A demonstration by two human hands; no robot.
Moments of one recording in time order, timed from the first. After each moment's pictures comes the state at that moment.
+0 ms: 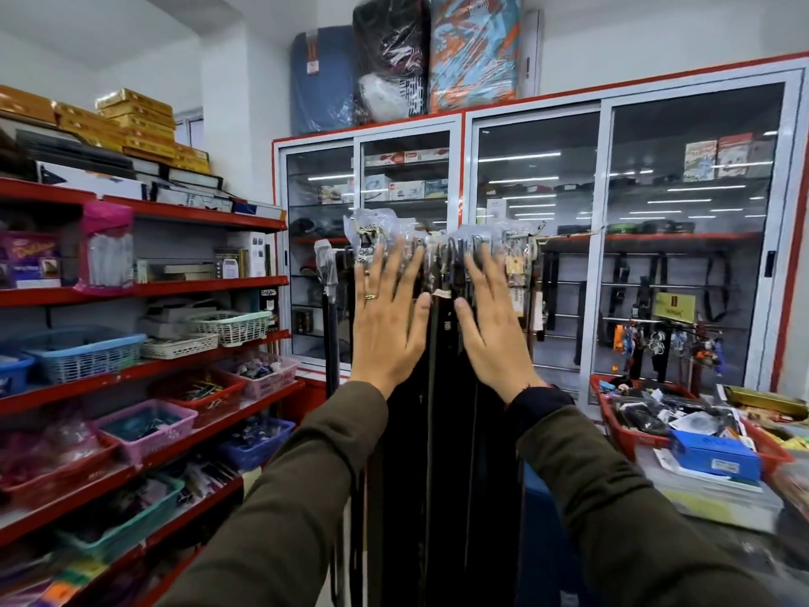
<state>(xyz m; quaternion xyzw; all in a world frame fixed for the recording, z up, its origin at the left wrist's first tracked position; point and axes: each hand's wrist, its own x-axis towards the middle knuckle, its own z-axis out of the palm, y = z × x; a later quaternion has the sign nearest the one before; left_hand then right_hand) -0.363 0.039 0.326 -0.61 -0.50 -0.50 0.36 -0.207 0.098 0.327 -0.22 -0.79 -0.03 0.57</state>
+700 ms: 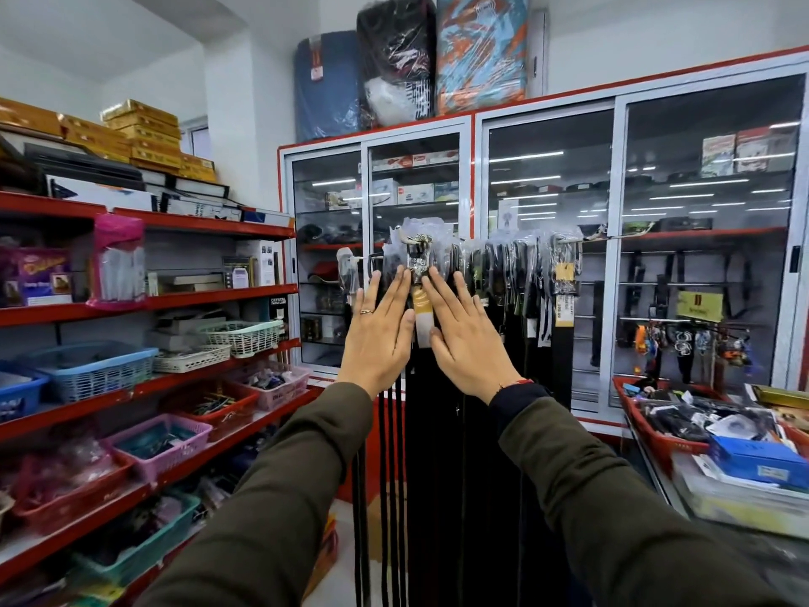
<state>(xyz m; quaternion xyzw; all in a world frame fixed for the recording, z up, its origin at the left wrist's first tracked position) -0.463 0.059 0.323 -0.66 -0.57 -0.41 0.28 -0.298 0.112 0.326 -0.26 -0.86 -0.12 0.43</state>
